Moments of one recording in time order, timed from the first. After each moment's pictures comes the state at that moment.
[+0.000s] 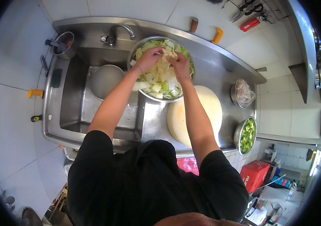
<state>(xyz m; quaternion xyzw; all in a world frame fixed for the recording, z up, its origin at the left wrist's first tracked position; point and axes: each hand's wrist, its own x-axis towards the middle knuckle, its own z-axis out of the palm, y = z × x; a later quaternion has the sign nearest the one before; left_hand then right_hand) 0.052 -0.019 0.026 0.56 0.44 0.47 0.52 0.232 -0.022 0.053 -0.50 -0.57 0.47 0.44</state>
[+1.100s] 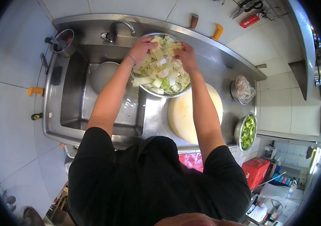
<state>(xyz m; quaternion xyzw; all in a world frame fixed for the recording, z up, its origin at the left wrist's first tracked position) 0.016 -0.014 0.048 0.44 0.46 0.46 0.62 0.245 -0.006 0.090 -0.50 -0.59 0.52 0.37</state>
